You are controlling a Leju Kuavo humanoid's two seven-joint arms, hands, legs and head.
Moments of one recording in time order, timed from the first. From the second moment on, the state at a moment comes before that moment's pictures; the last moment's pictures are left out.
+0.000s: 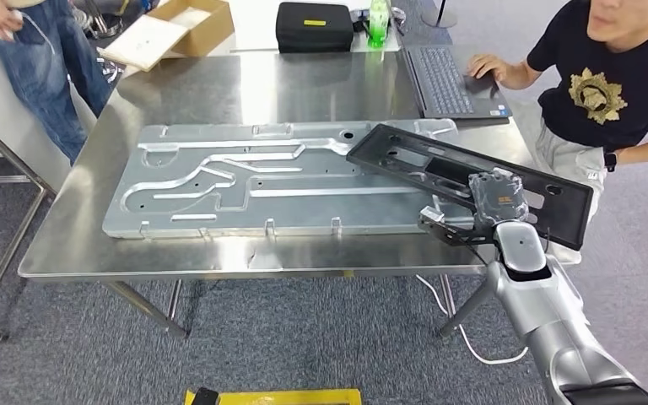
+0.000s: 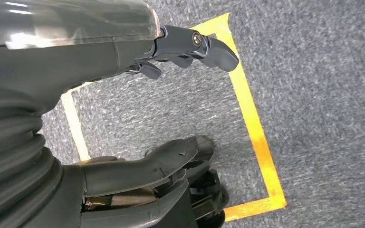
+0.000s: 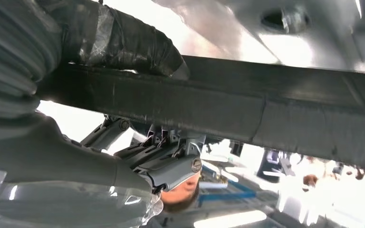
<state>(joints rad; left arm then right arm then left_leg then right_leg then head) -0.11 -0.20 0.54 -0.21 -0.79 0.20 -0.43 -0.66 -0.20 0.21 -0.88 1.44 -0.34 0.13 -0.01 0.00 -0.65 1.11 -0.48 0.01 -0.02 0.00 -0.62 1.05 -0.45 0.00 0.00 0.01</state>
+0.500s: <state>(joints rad) -0.11 -0.20 0.55 -0.21 -0.78 0.09 -0.51 -0.66 -0.17 0.30 -0.97 1.45 -0.29 0.11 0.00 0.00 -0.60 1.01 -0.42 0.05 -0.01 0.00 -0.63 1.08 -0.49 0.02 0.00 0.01</state>
